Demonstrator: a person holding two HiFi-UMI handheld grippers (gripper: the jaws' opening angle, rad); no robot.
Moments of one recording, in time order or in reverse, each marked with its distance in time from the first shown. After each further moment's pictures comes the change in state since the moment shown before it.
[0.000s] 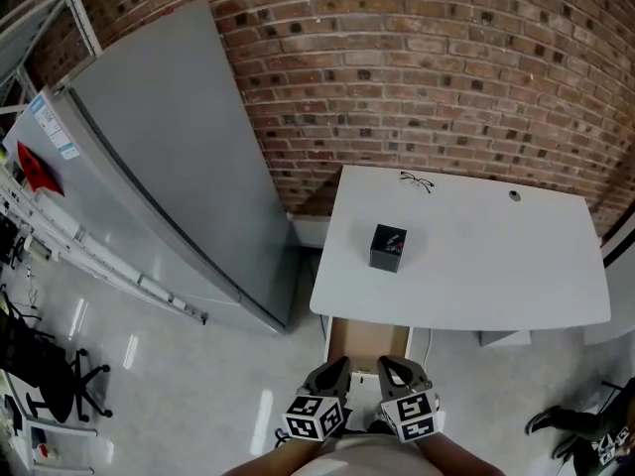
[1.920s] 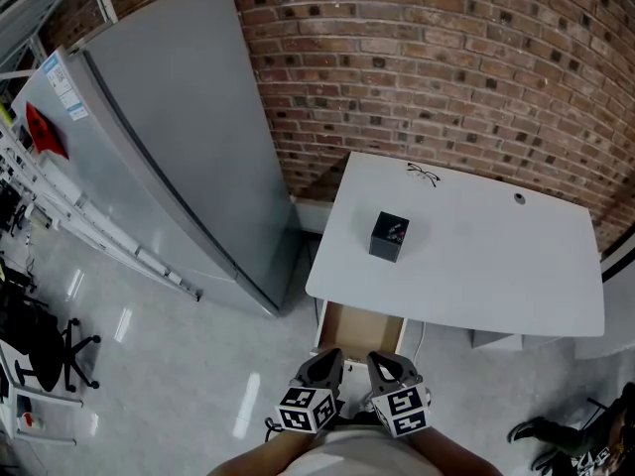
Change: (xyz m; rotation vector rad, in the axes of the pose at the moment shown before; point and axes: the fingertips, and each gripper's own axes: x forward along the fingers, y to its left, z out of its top) left arm -0.007 0.002 -0.018 -0.026 -0.037 0.073; right arm -0.001 0.014 -0.020 -0.048 0.040 0.103
